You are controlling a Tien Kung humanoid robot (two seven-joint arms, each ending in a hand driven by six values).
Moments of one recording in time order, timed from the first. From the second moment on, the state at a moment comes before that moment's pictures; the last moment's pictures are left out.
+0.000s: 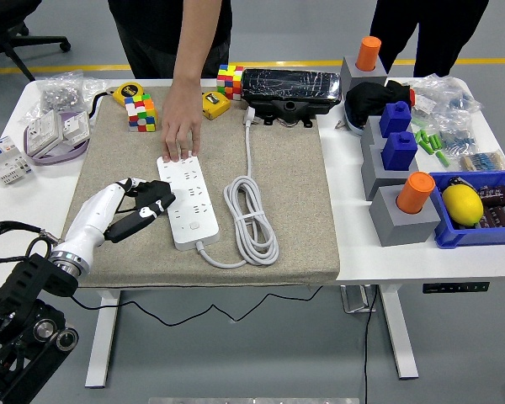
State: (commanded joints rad) left arm -0.05 0.28 -1.13 -1.59 1.93 0.20 0.30; right arm 0.15 -0.14 2.00 0.18 -1.34 -0.06 -0.15
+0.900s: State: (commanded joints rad) left arm -0.07 0.28 -1.11 -1.53 1.94 0.20 0.28; right arm 0.14 -0.14 2.02 0.18 -1.35 -0.07 -0.15
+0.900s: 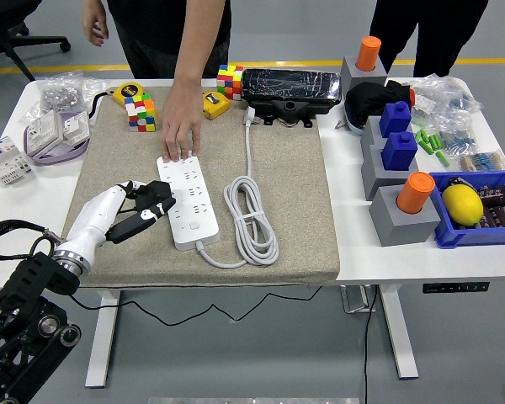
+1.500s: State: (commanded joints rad) left arm -0.10 0.27 -1.08 -1.49 1.93 0.19 0.27; right arm 0.15 -0.14 2.03 0.18 -1.35 -0.06 -0.15
